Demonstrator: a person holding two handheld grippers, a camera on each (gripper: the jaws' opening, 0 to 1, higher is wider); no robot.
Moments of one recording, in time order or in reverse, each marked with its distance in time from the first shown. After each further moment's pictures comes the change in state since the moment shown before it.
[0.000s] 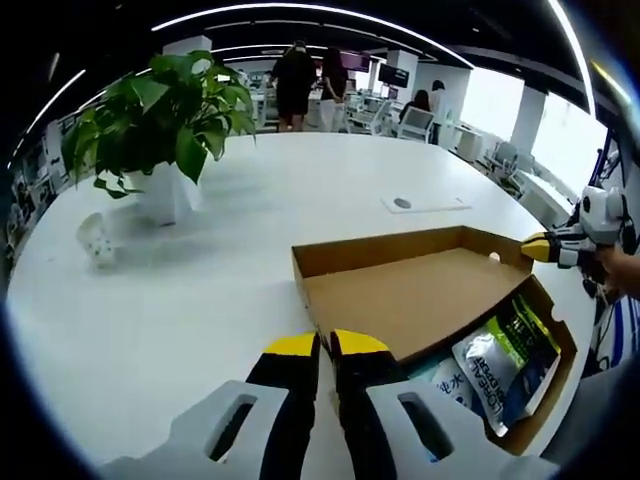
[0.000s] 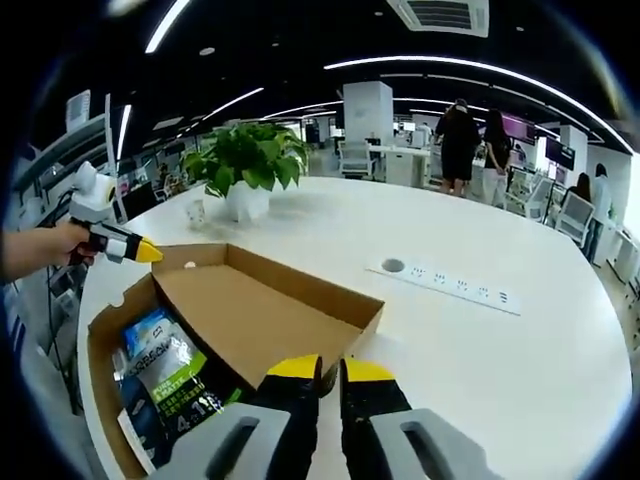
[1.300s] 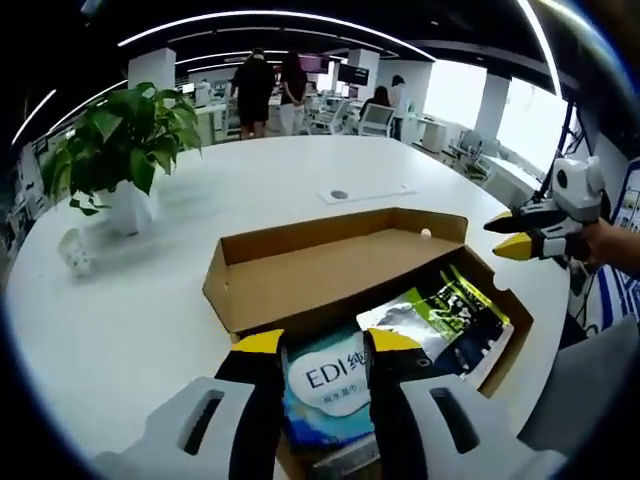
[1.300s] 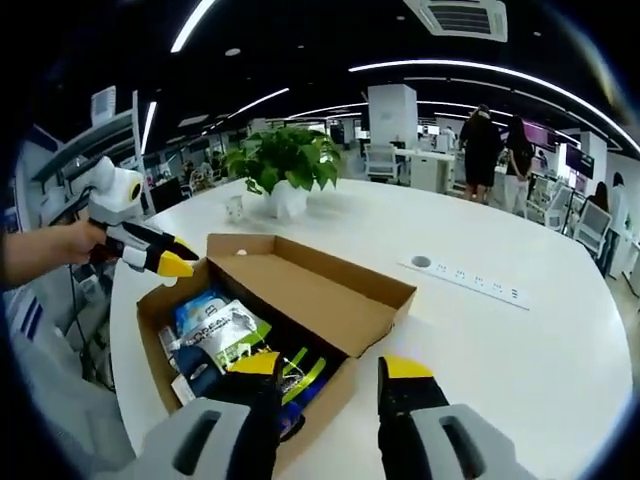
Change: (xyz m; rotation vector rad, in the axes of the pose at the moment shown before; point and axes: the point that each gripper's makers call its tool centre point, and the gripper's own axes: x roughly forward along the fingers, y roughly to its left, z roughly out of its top) left arm -0.035 -0.083 -0.029 0.090 0.000 -0.135; right arm -0.058 0.046 -0.020 -0.048 -0.009 0.106
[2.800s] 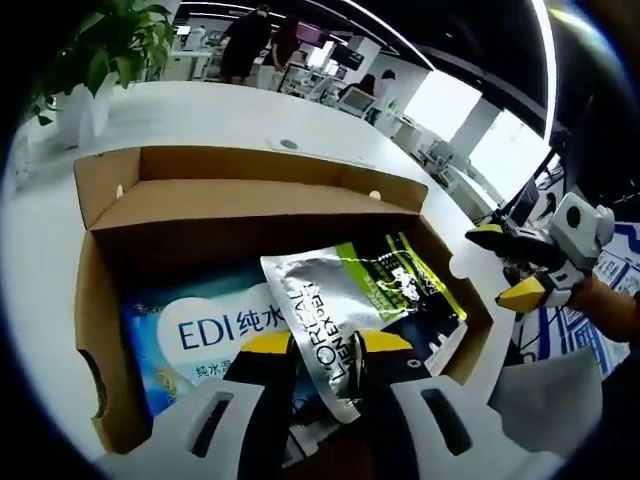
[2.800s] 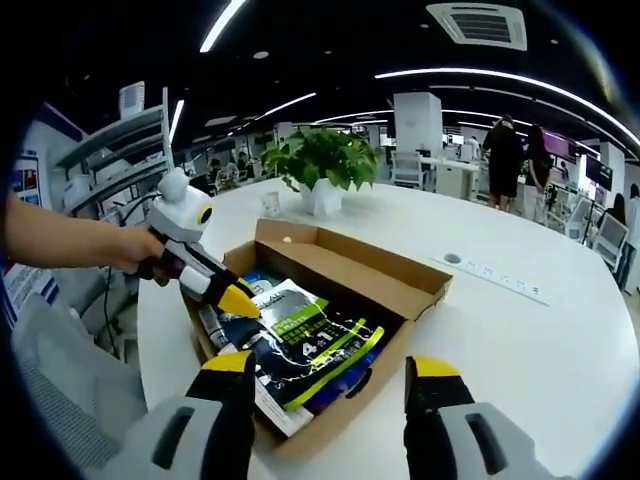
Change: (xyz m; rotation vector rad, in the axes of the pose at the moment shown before) left arm 0.040 -0.073 -0.048 -0.222 0.102 -0.241; right arm -0.020 0.046 -0.026 -0.058 -0.026 0.095
